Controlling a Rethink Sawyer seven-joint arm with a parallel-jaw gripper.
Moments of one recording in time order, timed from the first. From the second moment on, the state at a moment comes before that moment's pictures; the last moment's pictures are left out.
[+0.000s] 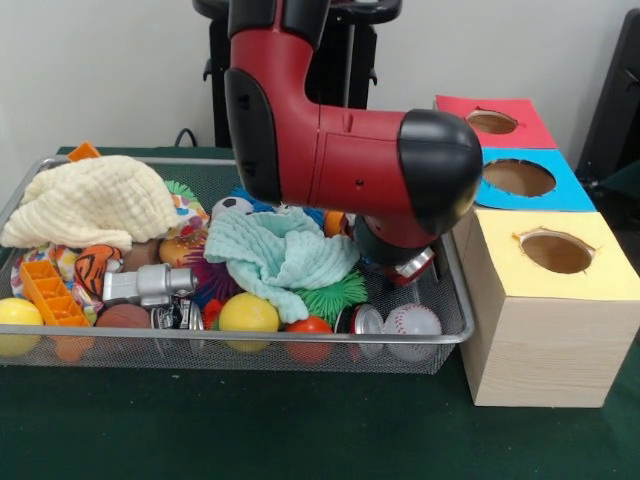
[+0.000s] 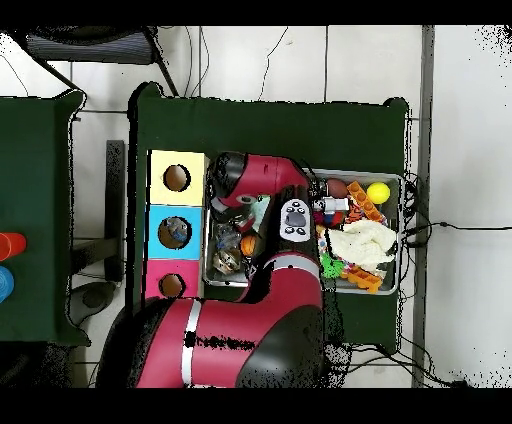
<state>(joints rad) -0.09 -0.11 -0.09 1.05 -0.02 1.22 2.44</state>
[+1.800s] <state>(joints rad) -0.10 -0.25 -0.07 1.16 0.06 1.16 2.44</state>
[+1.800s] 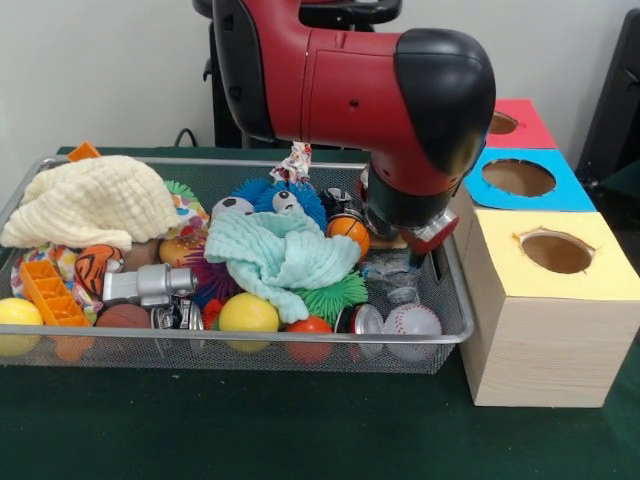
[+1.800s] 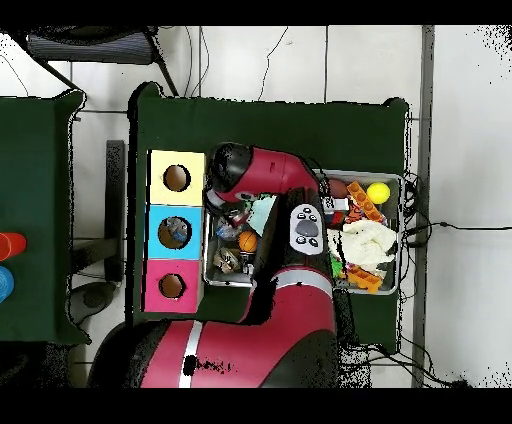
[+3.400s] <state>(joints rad) -0.02 -0.20 -0.12 1.20 0.06 1.01 2.44</state>
